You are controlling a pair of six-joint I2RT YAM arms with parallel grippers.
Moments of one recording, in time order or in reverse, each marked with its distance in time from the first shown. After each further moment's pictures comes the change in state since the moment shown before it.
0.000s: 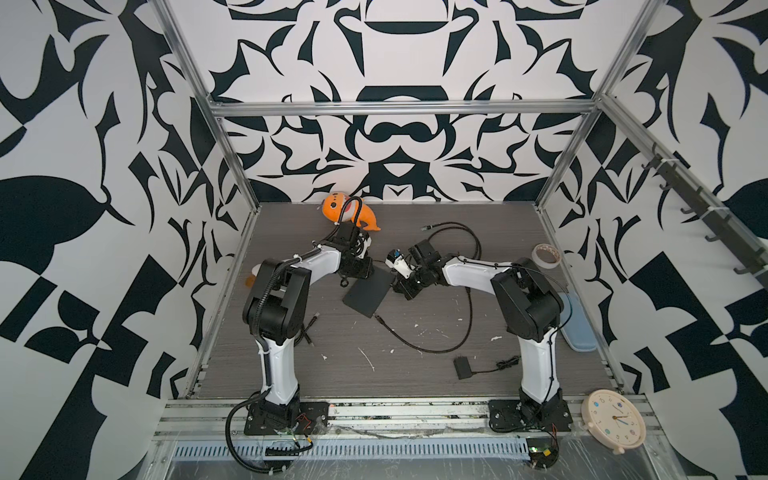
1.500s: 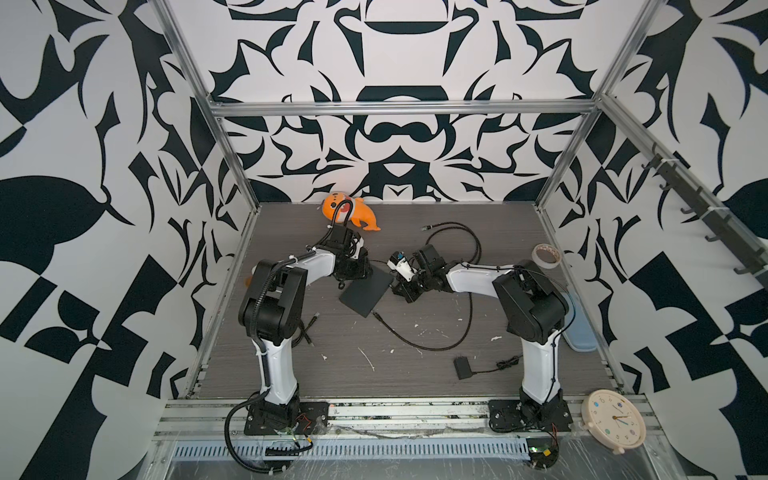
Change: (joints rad) left arm 0.039 -0.020 -0.067 0.087 0.045 -0.141; right arm -0.005 -0.029 -0.102 0.139 -0.082 0.058
